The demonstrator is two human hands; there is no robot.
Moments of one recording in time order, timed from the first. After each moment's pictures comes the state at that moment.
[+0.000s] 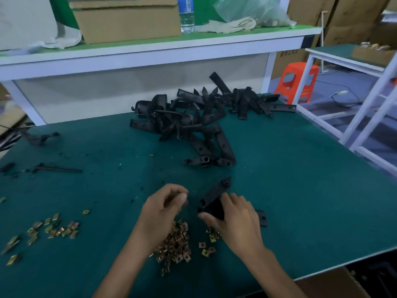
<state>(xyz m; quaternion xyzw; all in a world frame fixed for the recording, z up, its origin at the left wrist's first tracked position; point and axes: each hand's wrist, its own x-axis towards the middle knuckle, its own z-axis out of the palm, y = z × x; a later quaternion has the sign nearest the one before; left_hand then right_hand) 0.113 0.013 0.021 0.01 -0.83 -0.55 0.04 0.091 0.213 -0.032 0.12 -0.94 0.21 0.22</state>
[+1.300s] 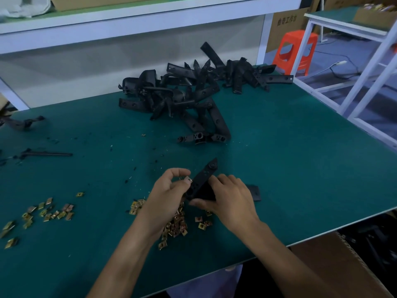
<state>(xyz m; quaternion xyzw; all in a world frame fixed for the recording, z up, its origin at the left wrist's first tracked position) 0.119 0.038 0.017 0.07 -0.73 -0.67 -0.10 0.095 0.211 -0.040 0.18 -0.94 0.17 0.23</state>
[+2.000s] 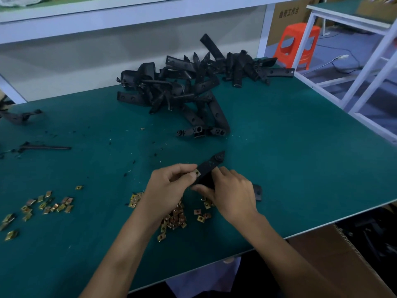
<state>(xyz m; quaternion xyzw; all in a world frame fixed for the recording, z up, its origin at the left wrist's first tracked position) 0.118 0.043 0.028 0.04 -0.78 -0.62 -0.03 0.095 0.210 -0.034 0.14 -0.95 0.18 0.23</state>
